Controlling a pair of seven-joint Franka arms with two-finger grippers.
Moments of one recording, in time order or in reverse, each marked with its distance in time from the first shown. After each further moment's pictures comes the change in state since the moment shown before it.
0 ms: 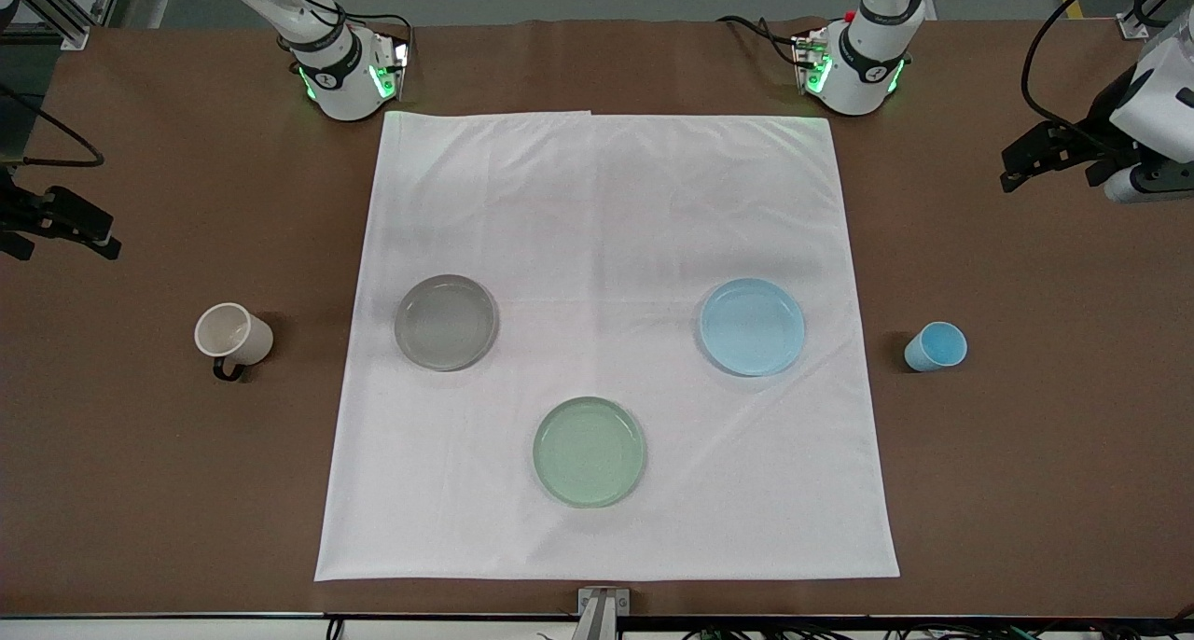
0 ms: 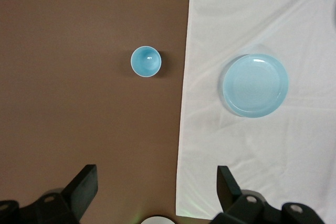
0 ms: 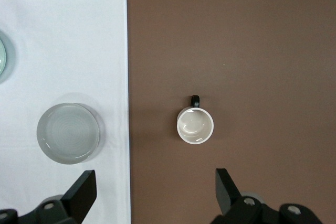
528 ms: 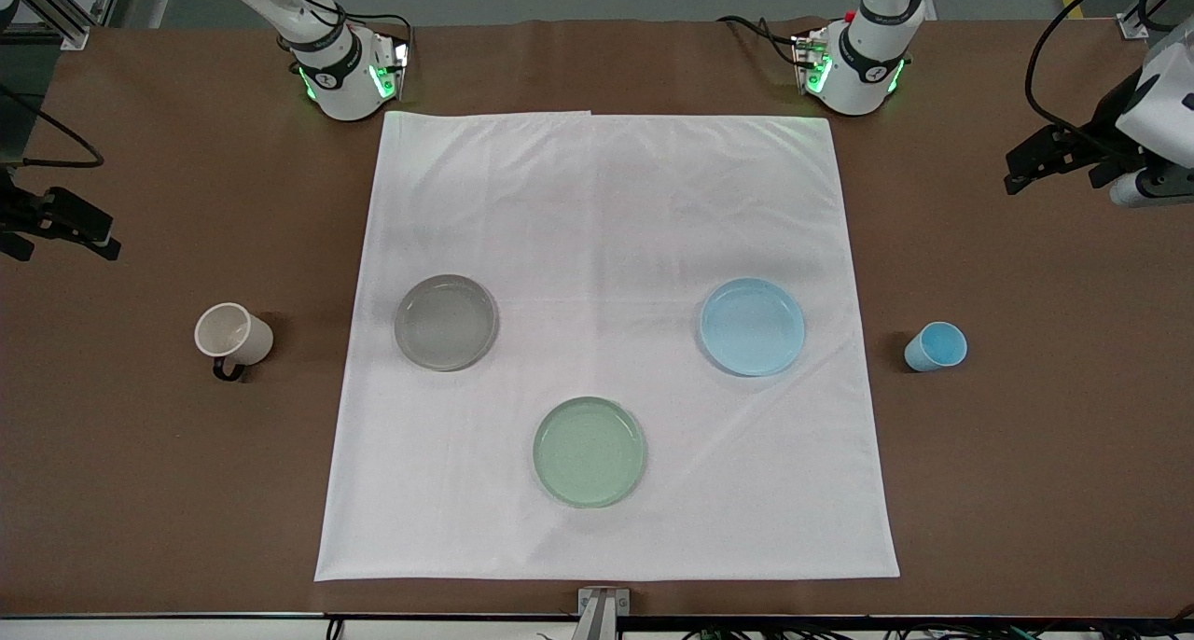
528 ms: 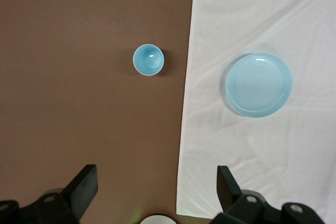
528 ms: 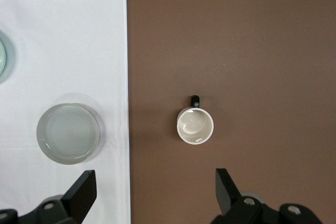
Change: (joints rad) left arm 0.011 0.029 0.011 -0.001 0.000 -0.002 0.008; right arm 0.000 0.006 -0.001 0.001 0.000 0.001 0.000
